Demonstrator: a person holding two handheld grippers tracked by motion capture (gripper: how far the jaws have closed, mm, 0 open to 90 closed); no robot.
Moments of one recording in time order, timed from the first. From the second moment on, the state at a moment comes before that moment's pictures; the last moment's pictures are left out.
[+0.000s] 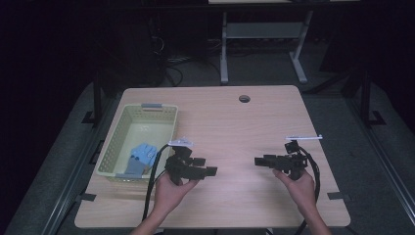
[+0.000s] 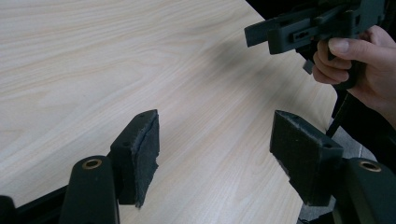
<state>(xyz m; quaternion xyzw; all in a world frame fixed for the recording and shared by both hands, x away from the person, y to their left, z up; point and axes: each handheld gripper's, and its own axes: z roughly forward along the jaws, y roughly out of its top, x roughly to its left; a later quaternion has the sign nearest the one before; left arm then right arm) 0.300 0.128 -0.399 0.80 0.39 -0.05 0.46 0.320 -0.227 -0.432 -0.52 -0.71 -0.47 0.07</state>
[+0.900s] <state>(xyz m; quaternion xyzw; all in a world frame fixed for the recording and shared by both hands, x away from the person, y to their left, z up) 0.272 0.129 -0.423 0.80 0.37 -0.06 0.47 0.287 -0.256 -0.448 -0.53 -0.70 -0.47 0.08</state>
